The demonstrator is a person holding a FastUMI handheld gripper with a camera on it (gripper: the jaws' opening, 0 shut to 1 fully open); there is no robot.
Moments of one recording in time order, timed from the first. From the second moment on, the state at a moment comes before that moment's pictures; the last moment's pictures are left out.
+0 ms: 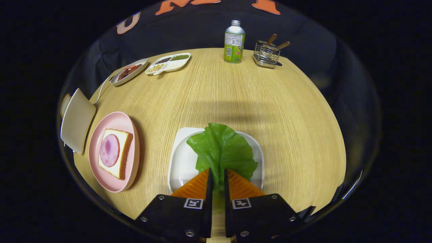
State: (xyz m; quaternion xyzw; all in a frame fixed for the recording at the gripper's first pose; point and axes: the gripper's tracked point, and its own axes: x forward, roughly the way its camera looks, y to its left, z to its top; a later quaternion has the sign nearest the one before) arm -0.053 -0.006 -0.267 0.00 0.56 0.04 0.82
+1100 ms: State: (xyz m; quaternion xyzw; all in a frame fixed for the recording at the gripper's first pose) arm -0.033 0.125 -0.163 0.06 0.44 0.23 0.87
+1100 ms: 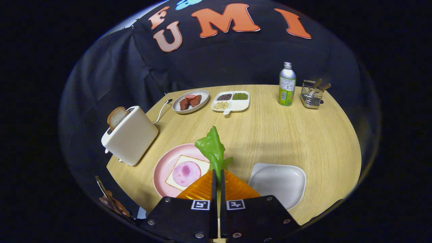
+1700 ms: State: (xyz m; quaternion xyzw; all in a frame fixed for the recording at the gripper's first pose) arm -0.045 0.203 -0.190 0.00 0.45 0.29 0.84
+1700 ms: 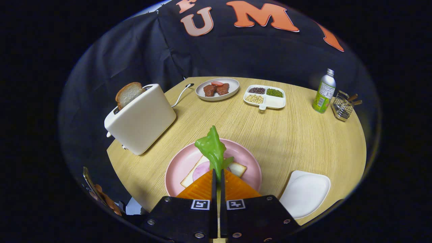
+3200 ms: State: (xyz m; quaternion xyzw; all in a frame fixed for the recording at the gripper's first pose) arm -0.052 0.298 -0.101 -0.01 0.40 0.34 0.85
